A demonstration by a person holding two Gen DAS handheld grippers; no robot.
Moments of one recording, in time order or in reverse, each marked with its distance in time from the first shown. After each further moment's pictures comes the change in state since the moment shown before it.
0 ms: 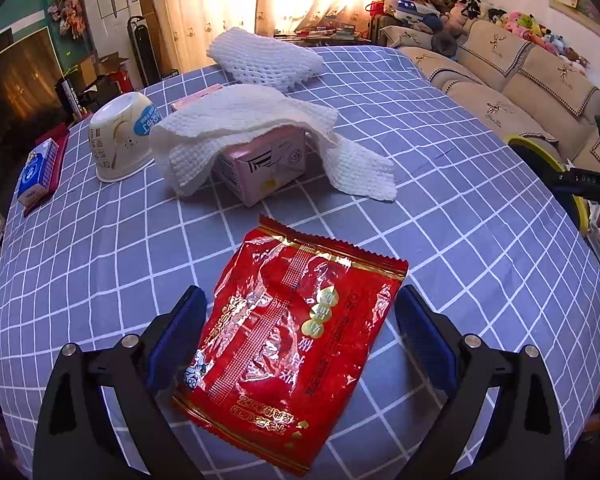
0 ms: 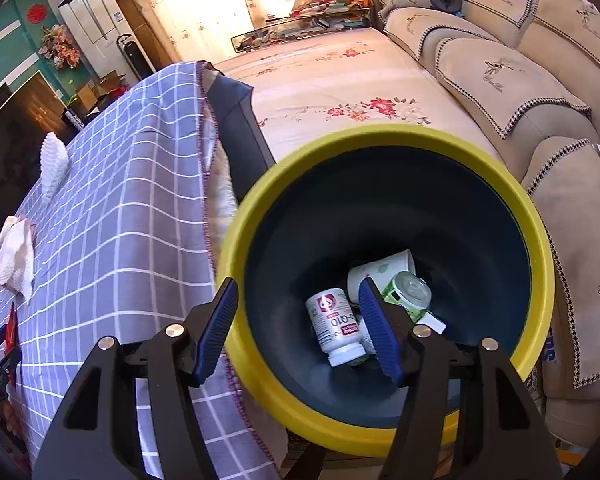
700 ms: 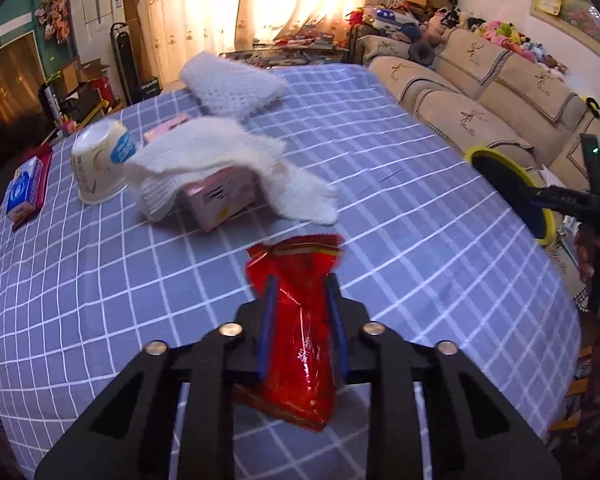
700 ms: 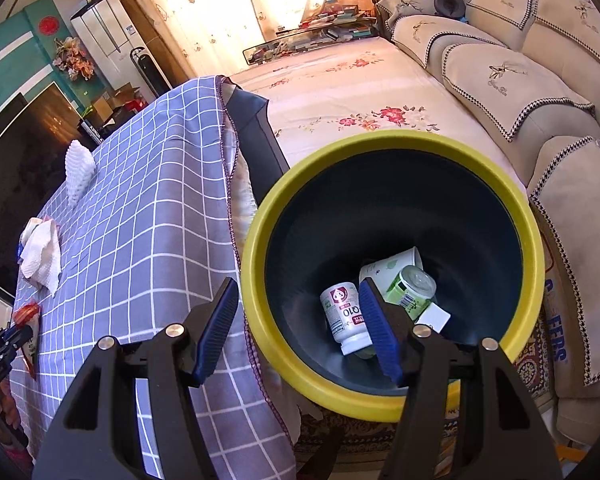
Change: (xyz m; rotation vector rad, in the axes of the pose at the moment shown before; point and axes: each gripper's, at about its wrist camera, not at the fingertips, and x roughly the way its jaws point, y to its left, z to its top) left arm -0.032 -0.028 0.014 0.013 -0.040 -0.096; right arm -0.028 -0.011 -0.019 0.027 -0.045 0.059
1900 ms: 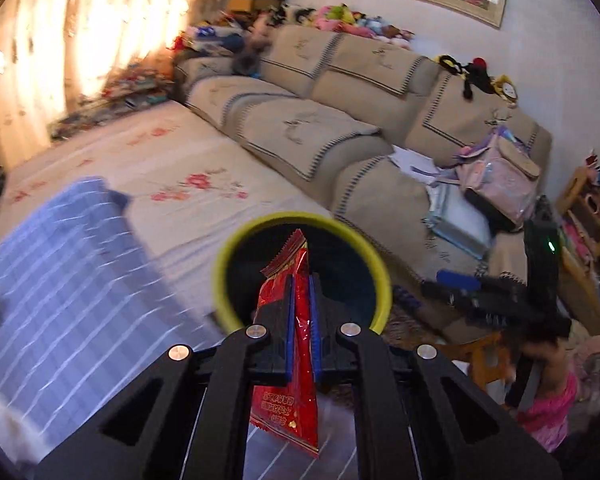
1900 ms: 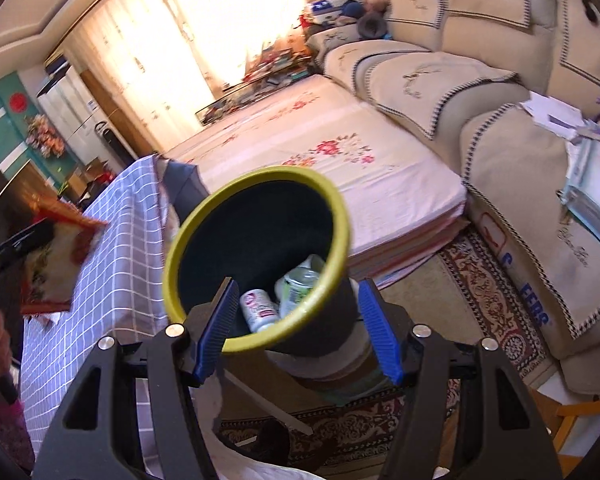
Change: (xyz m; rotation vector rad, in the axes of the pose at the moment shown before) left arm 0.039 -0.267 0.145 0.341 -0.034 -0.478; right arm -0.109 -0.118 -0.053 0.216 -0.187 -0.080
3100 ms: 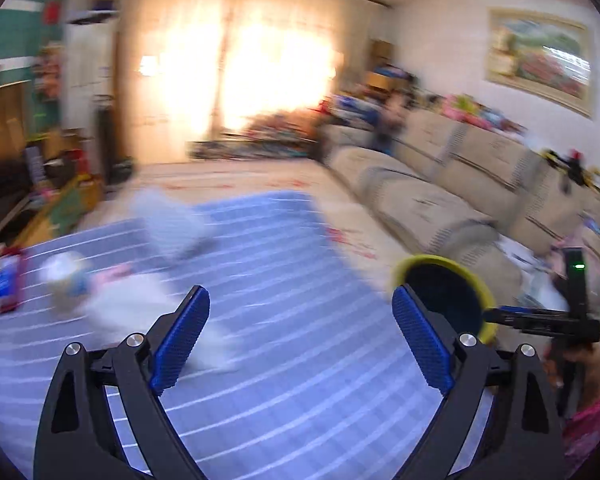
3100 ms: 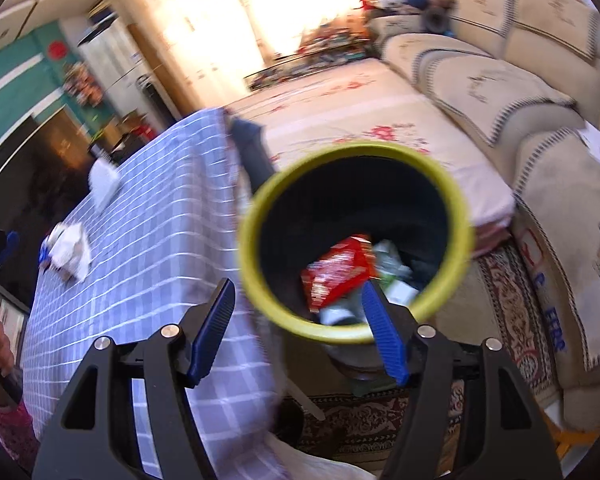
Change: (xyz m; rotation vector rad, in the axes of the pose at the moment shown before) left arm -0.192 0.107 -0.146 -0.269 -0.321 0.473; right arm 0.035 0.124 -0.010 -0.234 0.111 0.137
